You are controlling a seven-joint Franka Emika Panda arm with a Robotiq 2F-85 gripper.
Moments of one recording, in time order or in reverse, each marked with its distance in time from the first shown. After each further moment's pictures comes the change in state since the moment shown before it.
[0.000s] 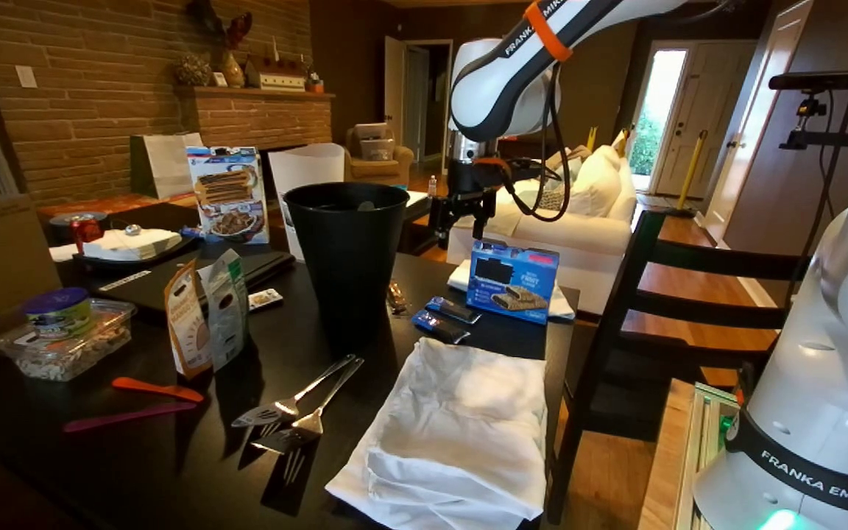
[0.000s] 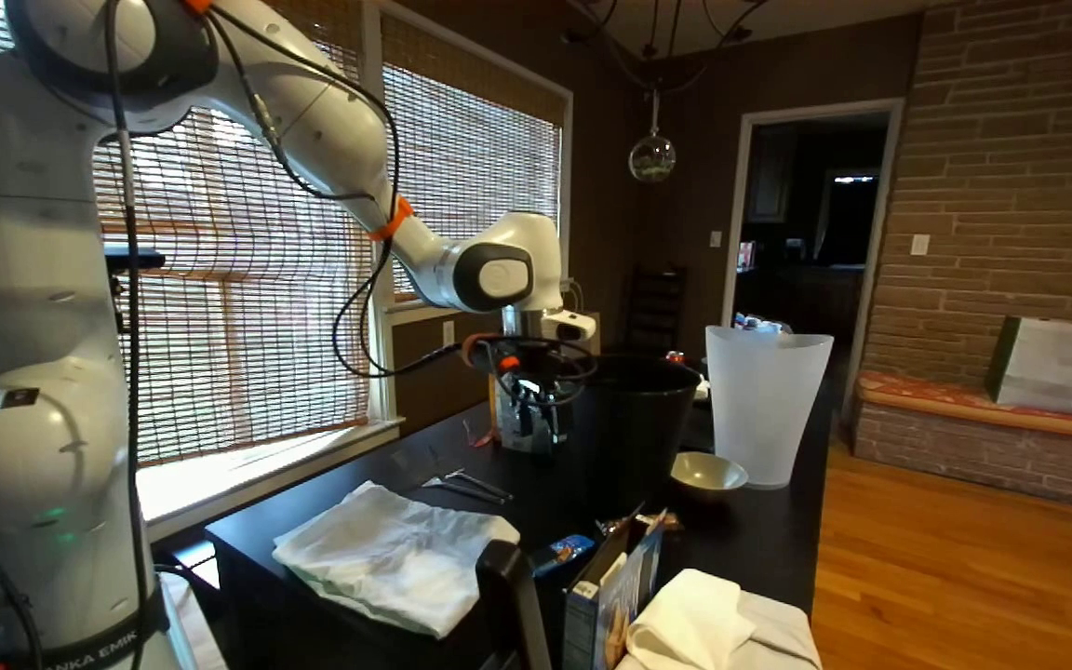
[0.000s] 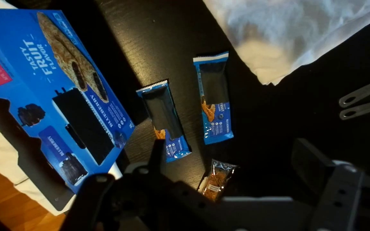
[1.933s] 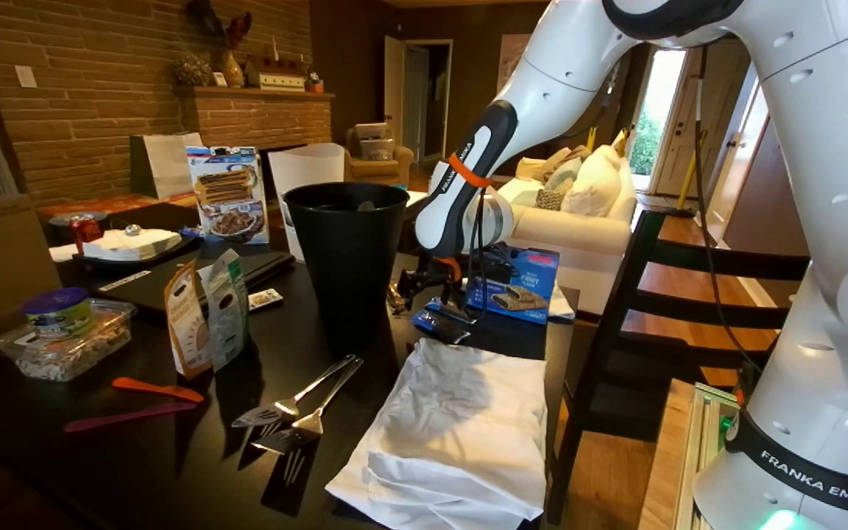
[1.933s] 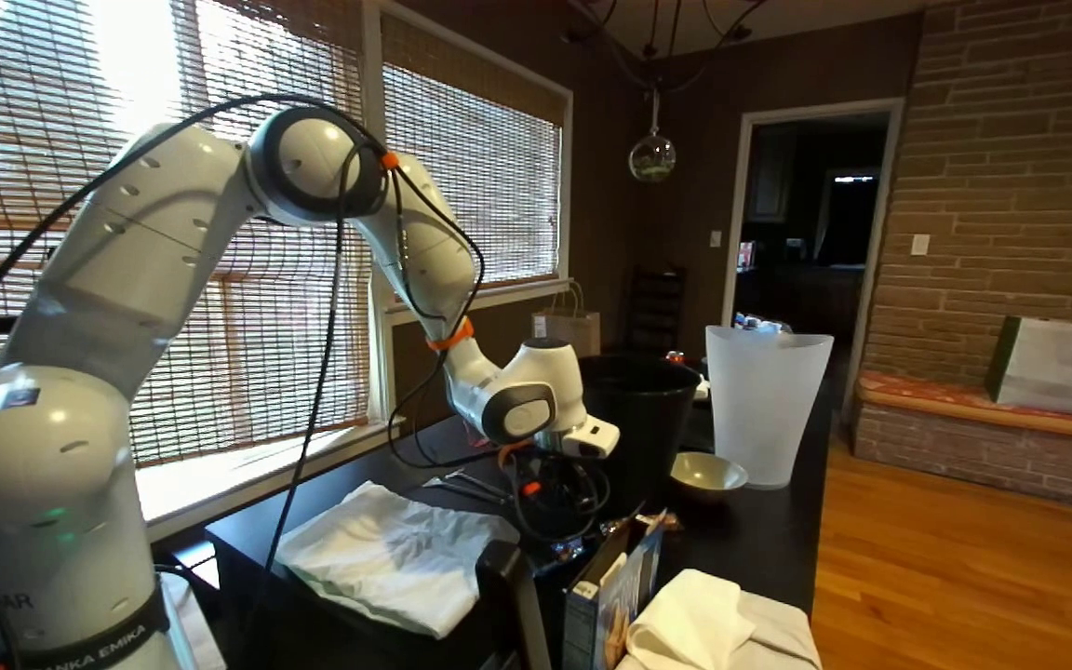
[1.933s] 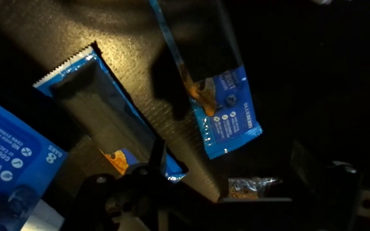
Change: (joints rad) arm 0.002 0.515 0.008 0.137 0.157 0.526 0.102
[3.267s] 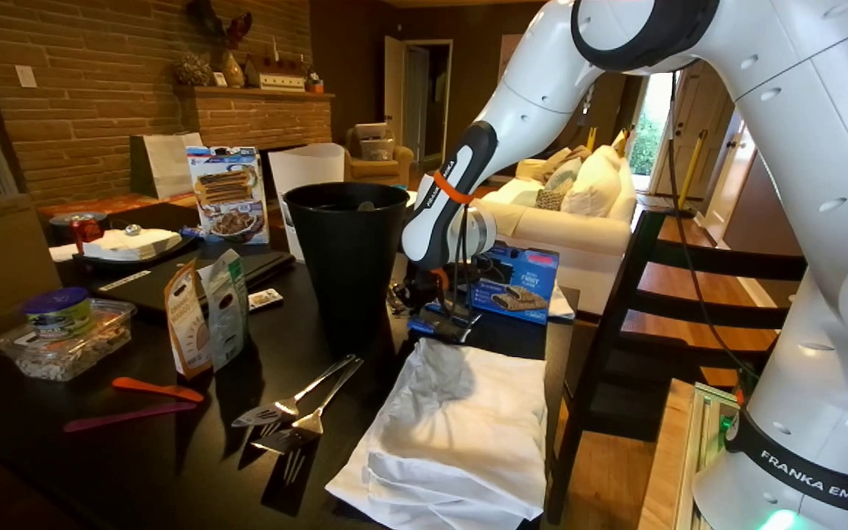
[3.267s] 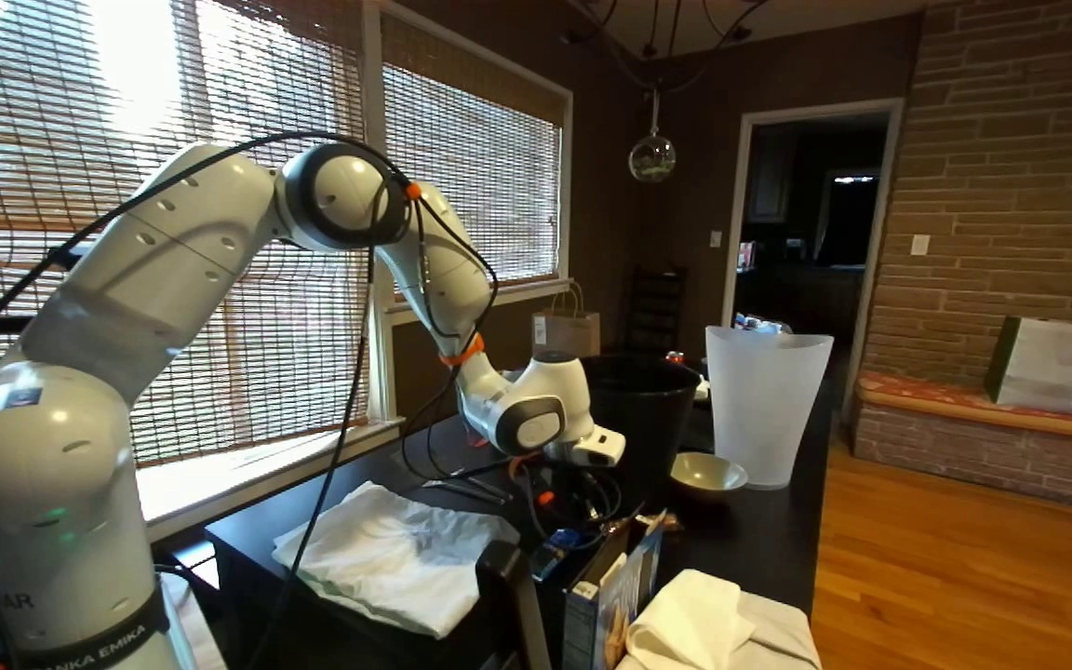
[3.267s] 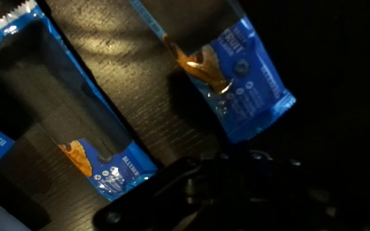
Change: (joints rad) arm 0.009 0.111 0.008 0.114 0.000 0.004 -0.031
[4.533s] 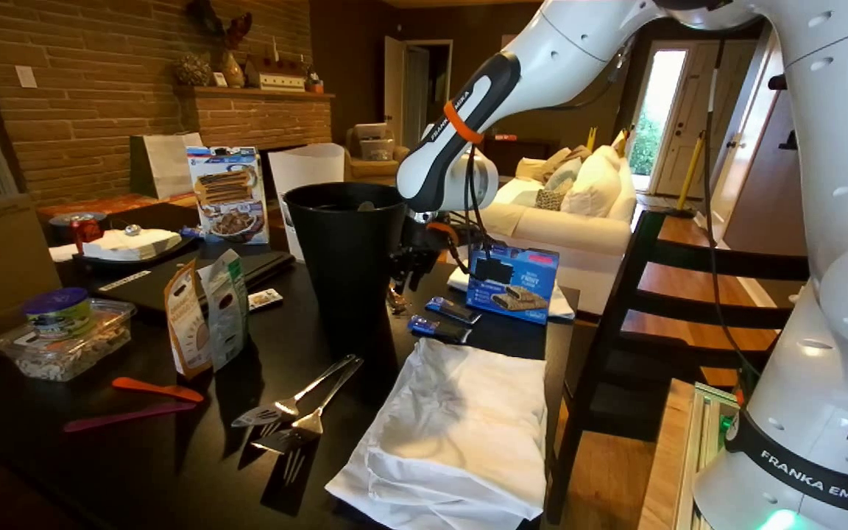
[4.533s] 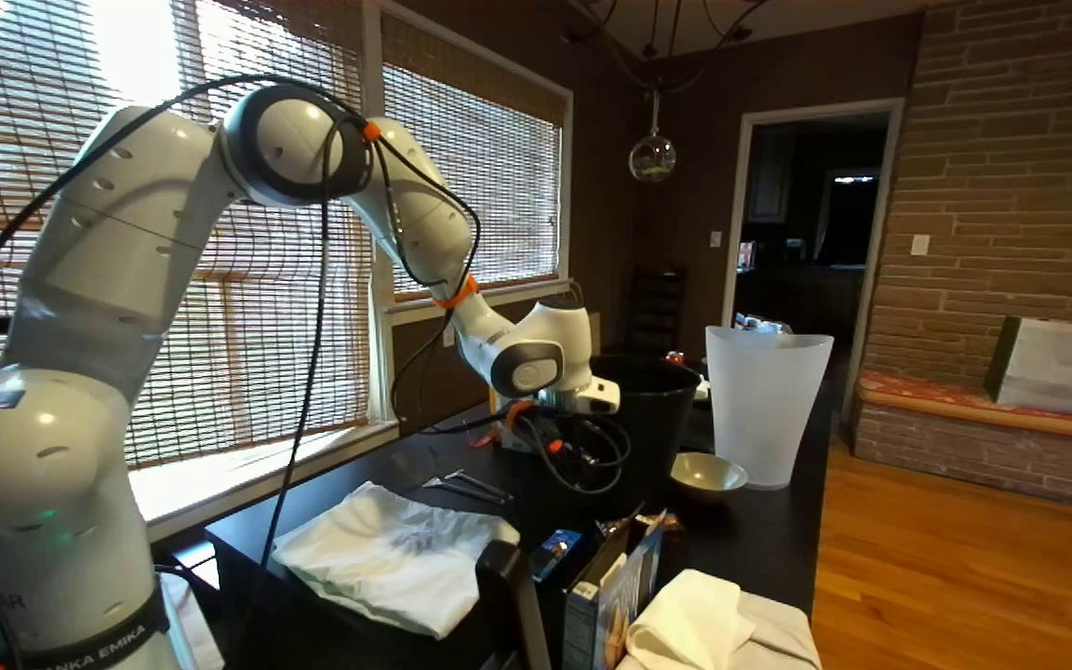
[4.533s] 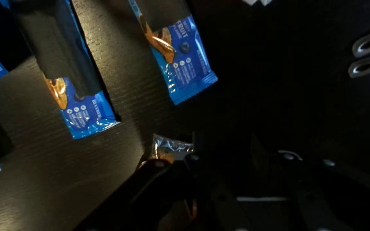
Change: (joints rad) arm -0.105 -0.199 0.136 -0.039 0.086 -0.209 -0.321
